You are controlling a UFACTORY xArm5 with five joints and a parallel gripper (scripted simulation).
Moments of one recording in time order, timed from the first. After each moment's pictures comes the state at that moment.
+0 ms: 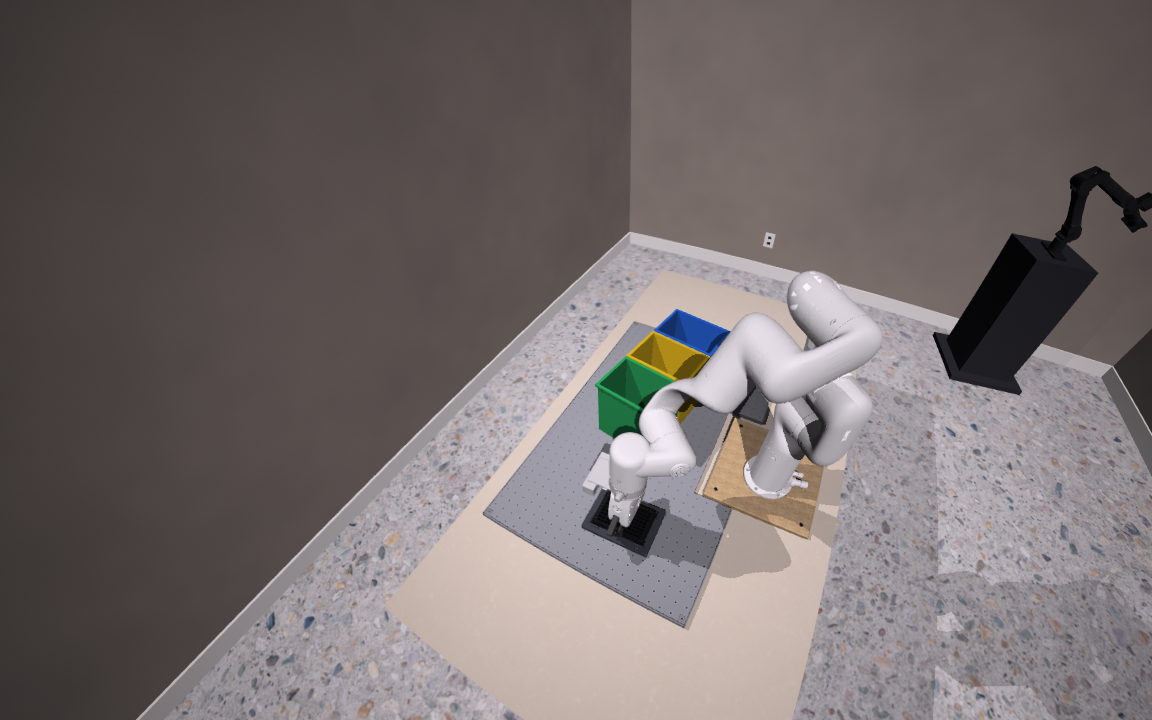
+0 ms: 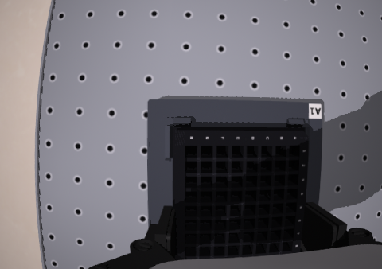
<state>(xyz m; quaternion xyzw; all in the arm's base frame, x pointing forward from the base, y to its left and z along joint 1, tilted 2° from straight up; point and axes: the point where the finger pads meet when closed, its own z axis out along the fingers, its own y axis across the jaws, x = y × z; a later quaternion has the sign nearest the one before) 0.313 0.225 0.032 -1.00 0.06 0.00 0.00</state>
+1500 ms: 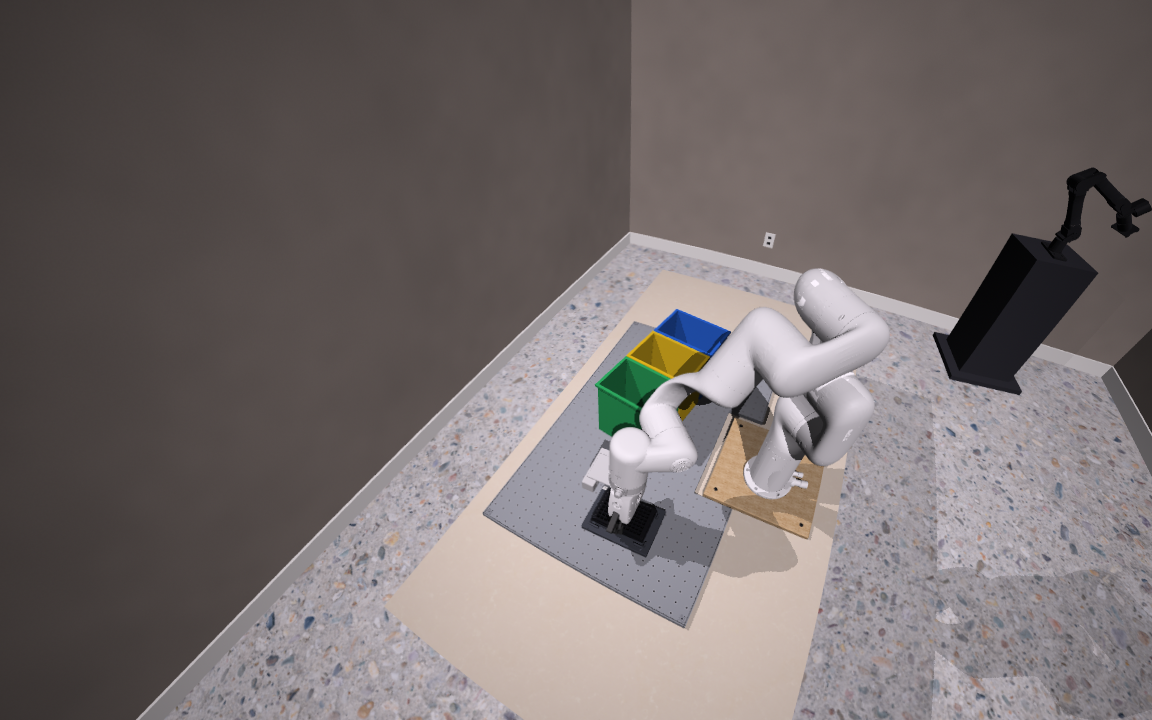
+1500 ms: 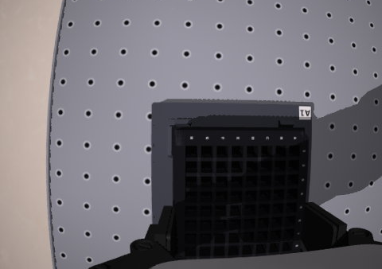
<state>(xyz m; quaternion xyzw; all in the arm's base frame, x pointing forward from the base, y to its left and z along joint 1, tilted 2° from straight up) 0.313 0.224 0.047 -1.00 0.06 0.00 0.00</state>
